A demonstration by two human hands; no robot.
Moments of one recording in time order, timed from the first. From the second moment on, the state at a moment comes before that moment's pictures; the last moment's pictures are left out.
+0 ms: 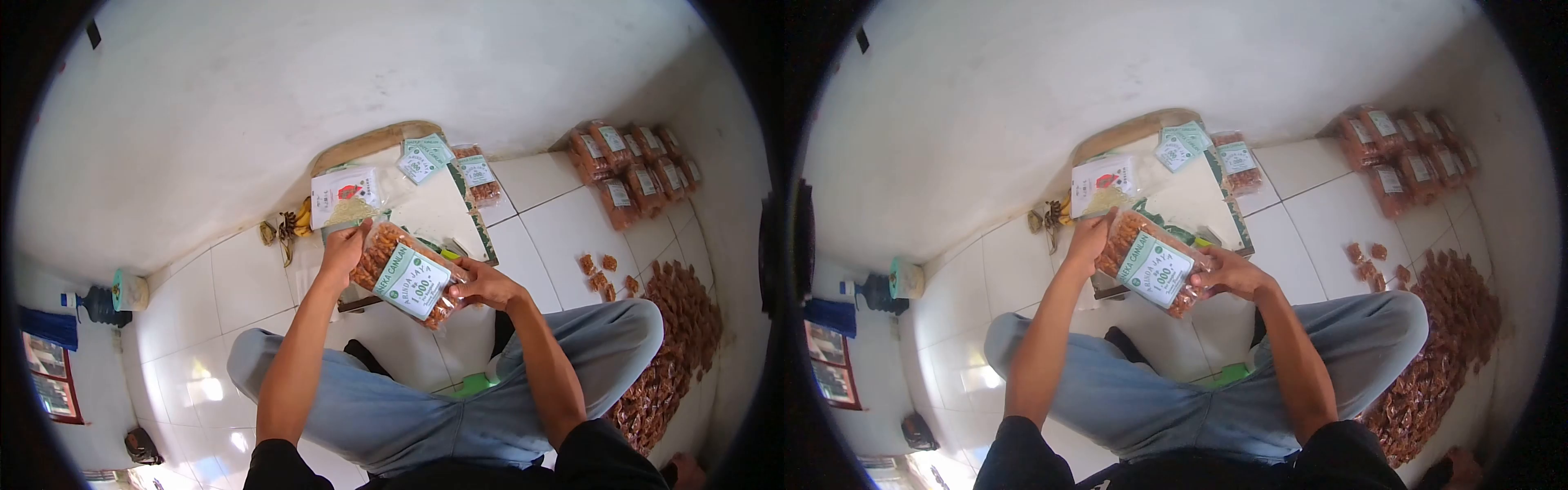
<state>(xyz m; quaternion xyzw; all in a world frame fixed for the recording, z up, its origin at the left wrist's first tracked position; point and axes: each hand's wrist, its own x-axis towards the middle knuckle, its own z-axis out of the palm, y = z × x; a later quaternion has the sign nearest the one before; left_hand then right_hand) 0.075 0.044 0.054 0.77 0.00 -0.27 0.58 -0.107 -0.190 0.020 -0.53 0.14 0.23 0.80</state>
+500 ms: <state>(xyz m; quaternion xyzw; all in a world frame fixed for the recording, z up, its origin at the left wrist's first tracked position) 0.084 0.034 0.107 0.78 -0.04 -0.27 0.56 -0.115 -0.222 0.002 -0.37 0.26 -0.06 0.89</state>
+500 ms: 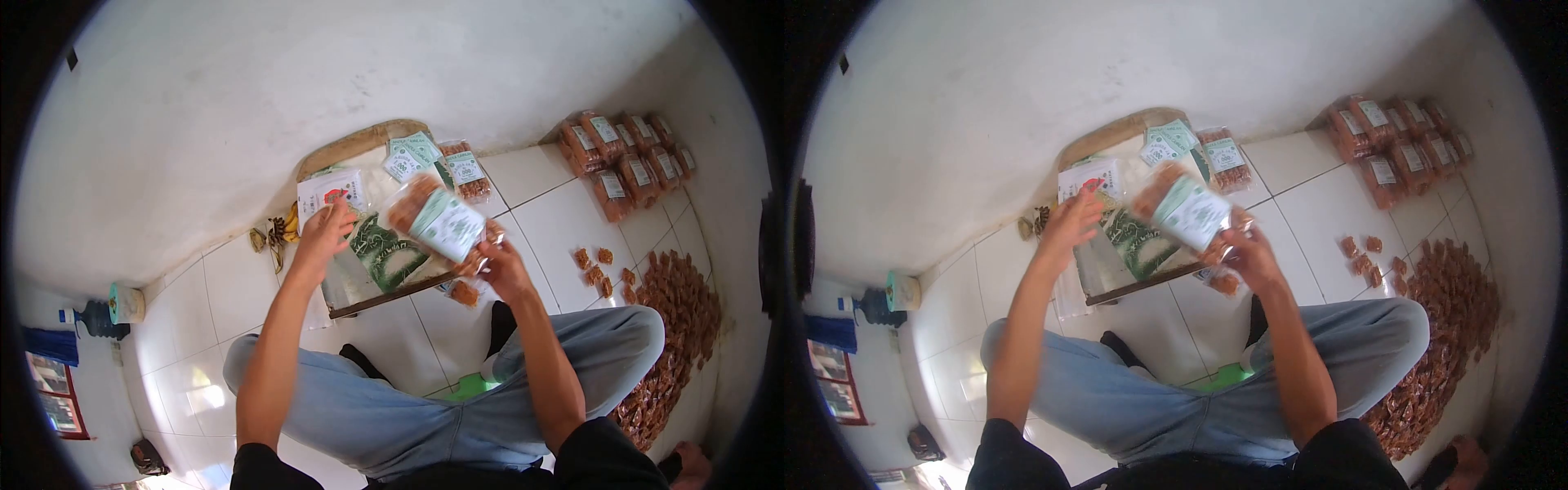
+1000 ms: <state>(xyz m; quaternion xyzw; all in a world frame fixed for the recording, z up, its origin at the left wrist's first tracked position) 0.070 0.077 0.148 0.91 -0.20 -0.30 0.19 -0.155 -0.302 -0.185 -0.28 0.48 -0.14 0.82</state>
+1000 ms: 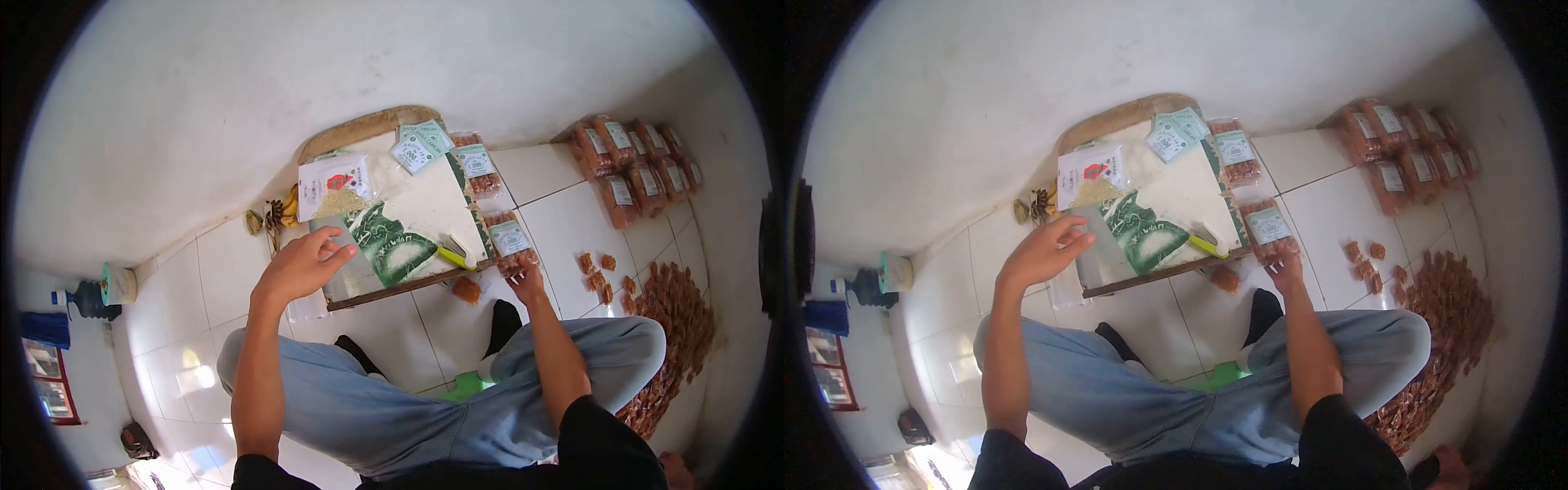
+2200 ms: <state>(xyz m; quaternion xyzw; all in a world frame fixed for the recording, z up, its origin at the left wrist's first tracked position) 0.050 0.088 0.094 0.92 -0.34 -0.21 0.04 0.057 -0.243 -0.069 -0.86 0.21 -0.10 0.45</state>
